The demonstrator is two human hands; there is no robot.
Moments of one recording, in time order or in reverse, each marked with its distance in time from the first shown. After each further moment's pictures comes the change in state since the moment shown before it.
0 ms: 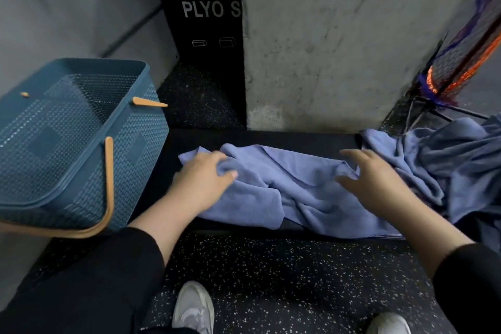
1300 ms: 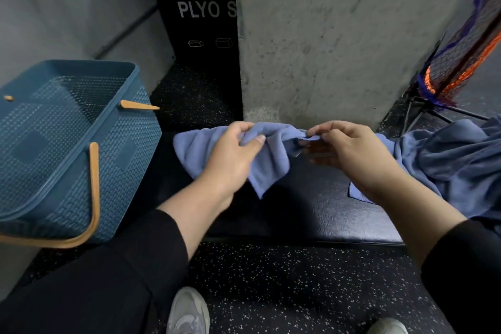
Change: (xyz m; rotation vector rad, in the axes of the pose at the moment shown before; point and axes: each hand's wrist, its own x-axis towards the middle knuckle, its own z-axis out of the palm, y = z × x) left_hand 0.000 0.085 -0.004 -0.903 0.098 0.120; right_hand 0.021 -0.063 -0.031 0.994 -0.033 0.007
